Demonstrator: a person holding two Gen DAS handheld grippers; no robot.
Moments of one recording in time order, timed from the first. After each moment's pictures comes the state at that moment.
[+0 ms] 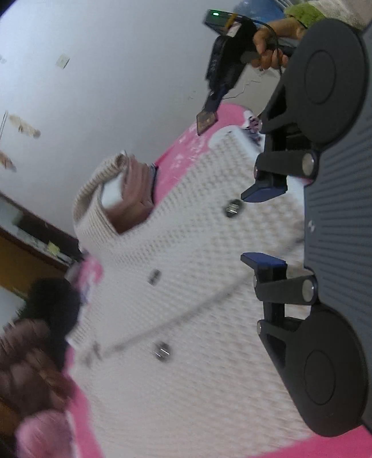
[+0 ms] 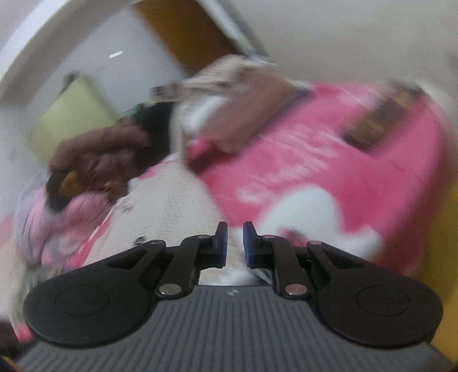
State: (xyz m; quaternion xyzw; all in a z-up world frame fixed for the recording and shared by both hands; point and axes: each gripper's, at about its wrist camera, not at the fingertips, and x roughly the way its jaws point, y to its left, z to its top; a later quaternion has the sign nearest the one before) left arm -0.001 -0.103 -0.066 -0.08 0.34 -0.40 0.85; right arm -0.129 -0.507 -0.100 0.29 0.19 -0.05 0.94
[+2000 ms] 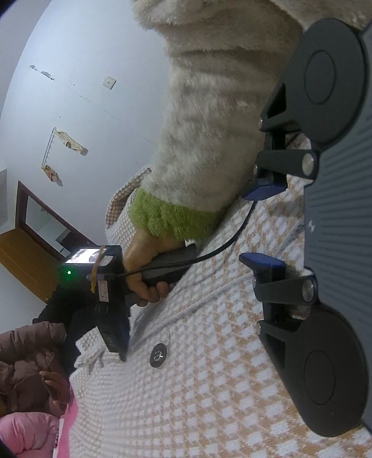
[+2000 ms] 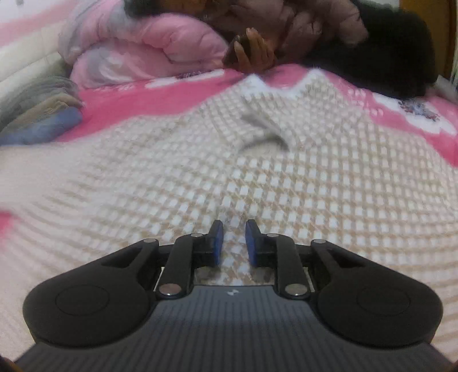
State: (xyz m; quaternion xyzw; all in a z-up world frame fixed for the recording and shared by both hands) left arm 0.026 -0.075 -0.158 -0.20 0.26 -0.44 0.84; right arm 0.320 -0.236 -0.123 -0.05 0.33 0.19 0.92
